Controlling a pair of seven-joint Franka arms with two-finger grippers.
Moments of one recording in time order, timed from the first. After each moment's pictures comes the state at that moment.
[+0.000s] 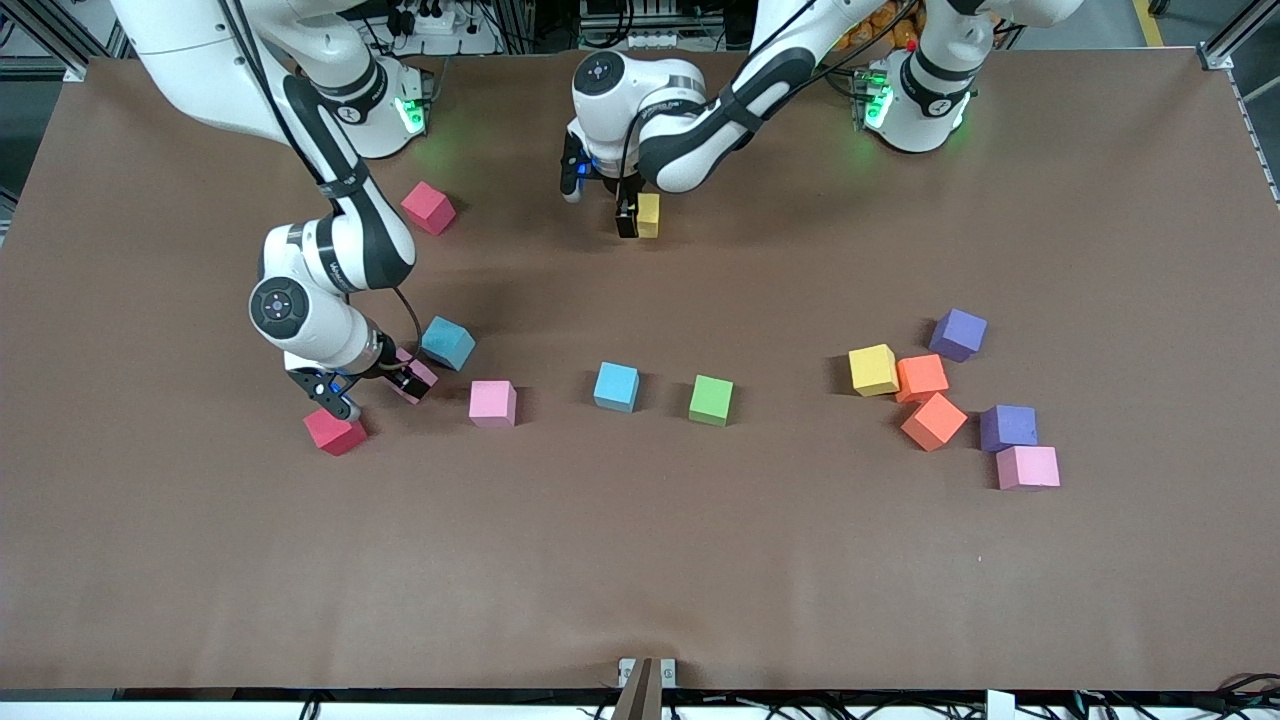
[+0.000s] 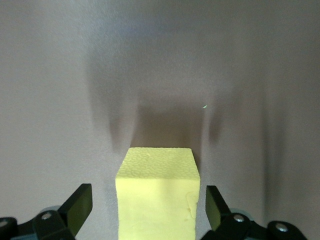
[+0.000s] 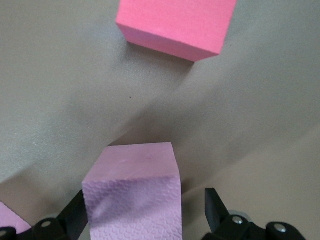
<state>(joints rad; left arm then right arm) -0.56 0.61 -0.67 -1.94 0.51 2.29 0.10 0.25 0.39 -0.03 -2.17 0.09 2.47 0.83</state>
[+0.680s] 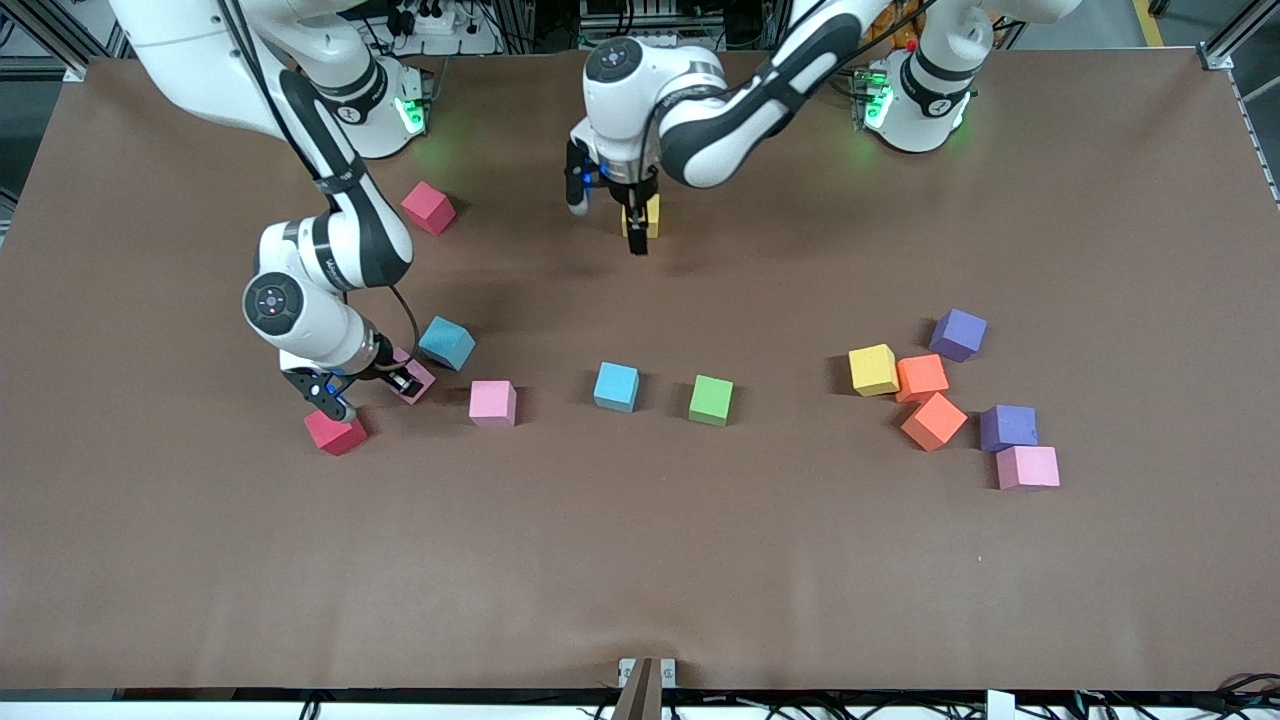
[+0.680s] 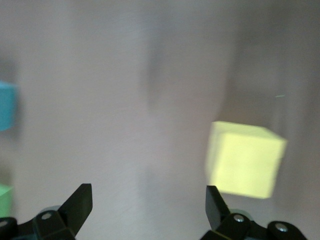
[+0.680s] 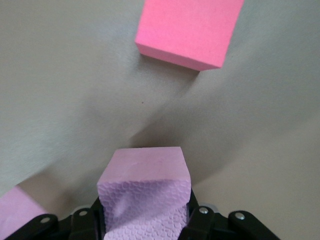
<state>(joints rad) -0.43 0.47 -0.66 -1.93 0.49 2.24 0.09 0.25 0.34 -0.03 -2.15 0.09 2.41 0.83</state>
